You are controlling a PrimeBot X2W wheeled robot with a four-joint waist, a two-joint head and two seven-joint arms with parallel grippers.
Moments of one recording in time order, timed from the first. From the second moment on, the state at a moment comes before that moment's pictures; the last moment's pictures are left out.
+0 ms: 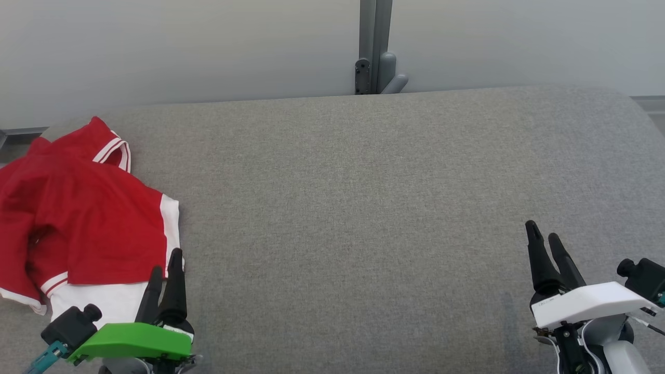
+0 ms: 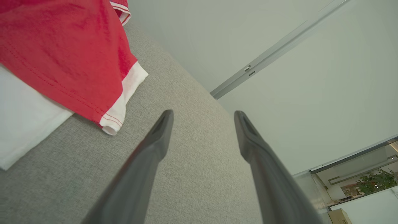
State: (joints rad) left arm -0.03 0.07 -0.03 0.21 -0.98 -0.13 -0.06; right arm -0.03 -0.09 -0.01 0.13 0.82 0.13 -0.06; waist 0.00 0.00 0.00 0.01
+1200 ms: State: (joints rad) left arm -0.01 0.11 -0.13 0.21 -0.56 -0.13 -0.16; right arm -0.02 -0.10 0.00 0.18 0.38 0.13 -0.16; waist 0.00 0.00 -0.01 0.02
